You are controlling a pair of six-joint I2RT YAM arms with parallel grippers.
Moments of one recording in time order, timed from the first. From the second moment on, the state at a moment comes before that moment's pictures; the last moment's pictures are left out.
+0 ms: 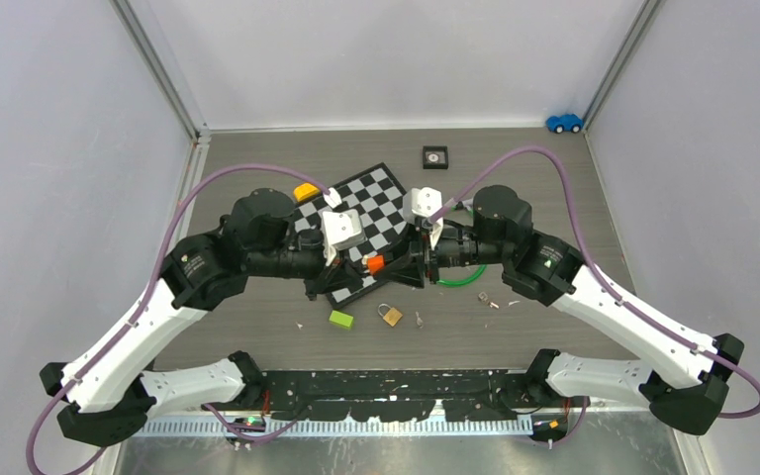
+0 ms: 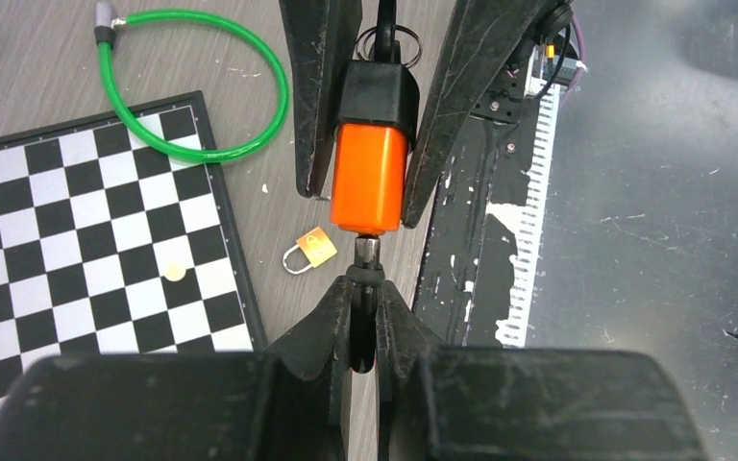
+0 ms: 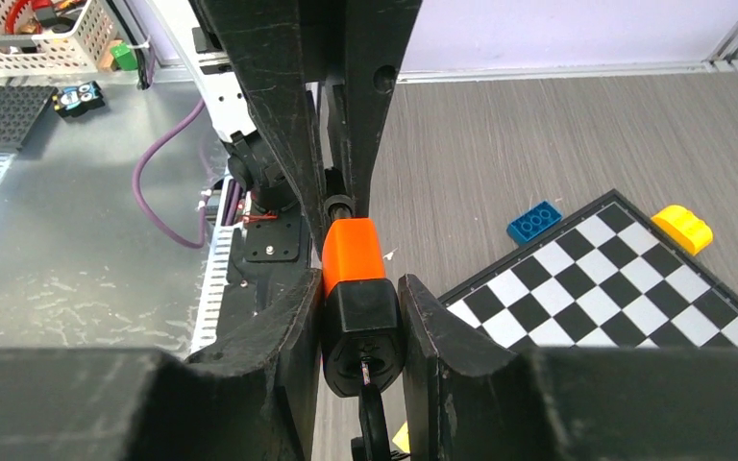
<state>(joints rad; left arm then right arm) -0.88 1.01 1.40 -0.91 0.45 0.18 0.90 1.07 1.18 -0.28 -0.62 -0.09</state>
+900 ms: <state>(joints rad) -0.86 1.01 1.40 -1.01 0.36 0.10 0.92 1.22 1.19 -0.22 -0.63 -0.01</state>
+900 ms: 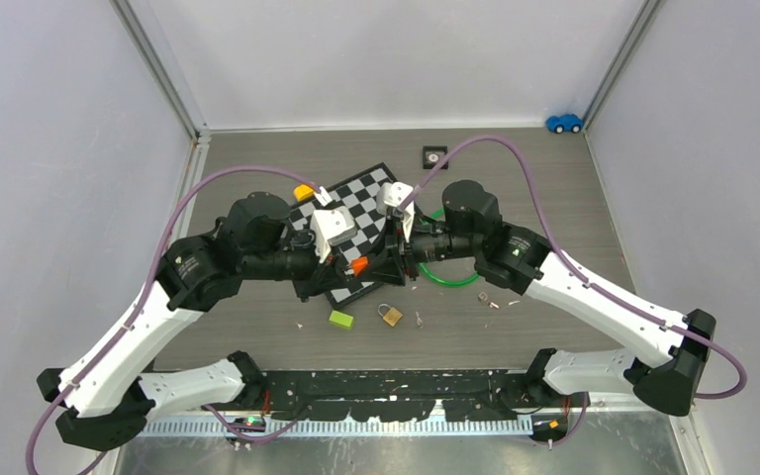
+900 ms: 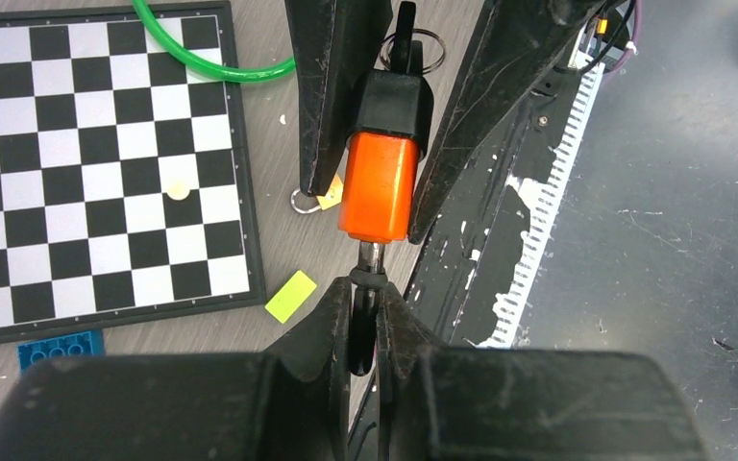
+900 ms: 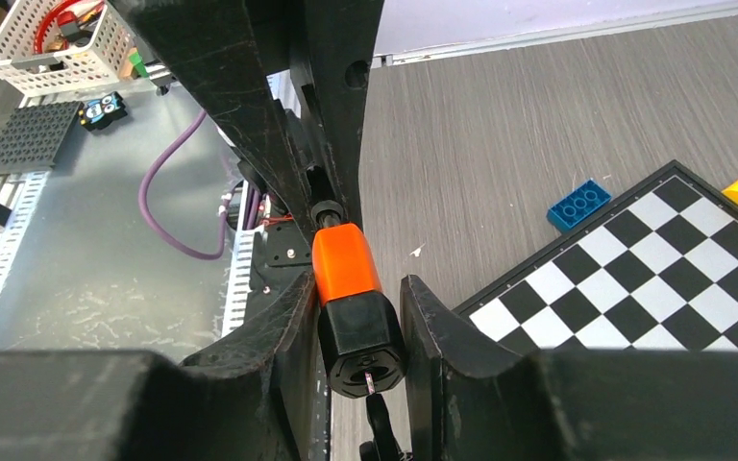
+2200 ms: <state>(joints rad) -0.85 1.01 1.35 -1.04 0.30 0.04 0.93 1.34 1.24 -0.24 -0.62 0.21</state>
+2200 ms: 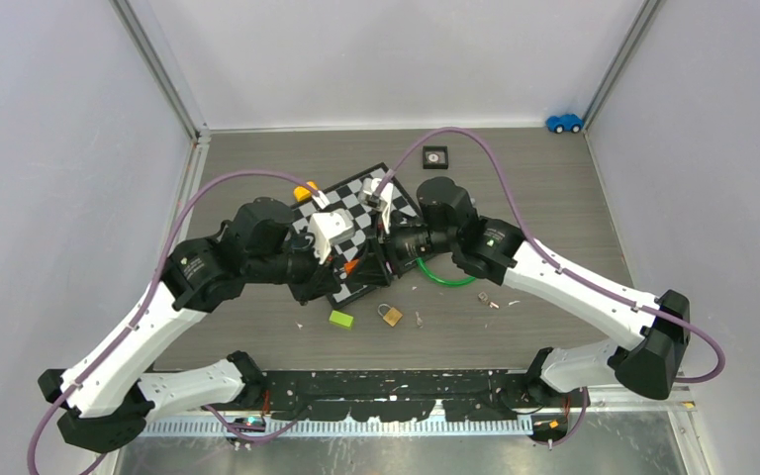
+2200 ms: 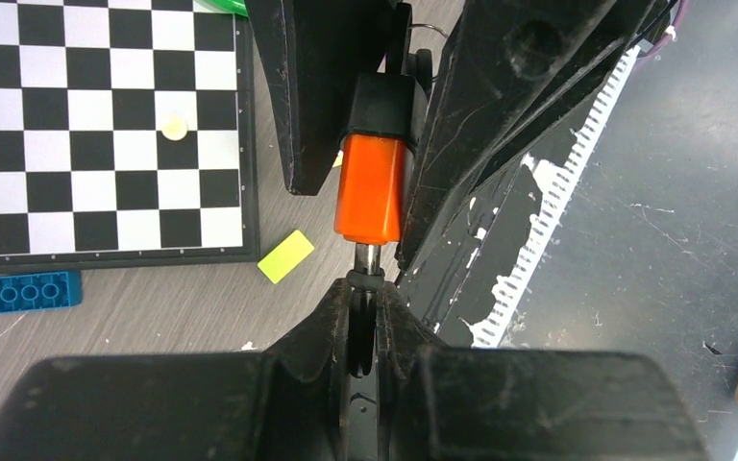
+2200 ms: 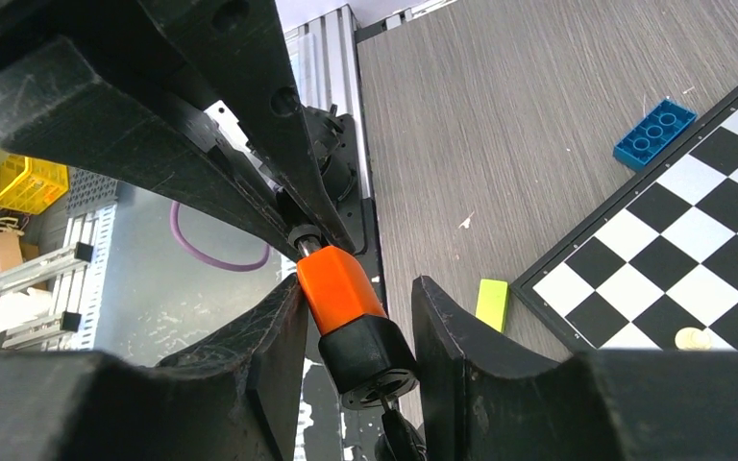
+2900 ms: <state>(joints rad) -0.85 1.01 1.33 -1.03 0.40 0.00 0.96 1.32 1.19 -0.14 -0.72 0.12</state>
